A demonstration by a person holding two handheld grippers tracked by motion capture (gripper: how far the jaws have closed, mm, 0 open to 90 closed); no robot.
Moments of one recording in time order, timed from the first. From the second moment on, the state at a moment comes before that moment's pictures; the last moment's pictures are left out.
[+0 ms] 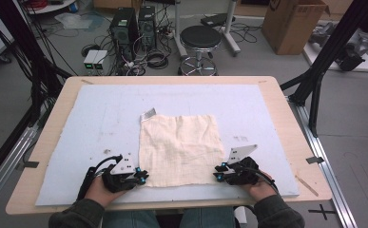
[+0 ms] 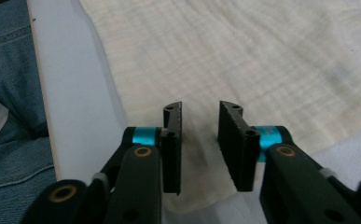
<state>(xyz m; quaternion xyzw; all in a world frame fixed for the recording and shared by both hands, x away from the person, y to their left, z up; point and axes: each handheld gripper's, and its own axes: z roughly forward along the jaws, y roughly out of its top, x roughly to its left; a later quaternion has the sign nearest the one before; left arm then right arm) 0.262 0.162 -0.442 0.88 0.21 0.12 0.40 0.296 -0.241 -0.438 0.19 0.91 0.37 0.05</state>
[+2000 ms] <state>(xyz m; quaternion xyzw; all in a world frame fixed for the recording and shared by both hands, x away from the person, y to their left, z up) 0.263 0.204 -0.428 0.83 0.30 0.15 0.45 0.294 -0.246 -0.425 0.26 0.85 0.45 0.08</state>
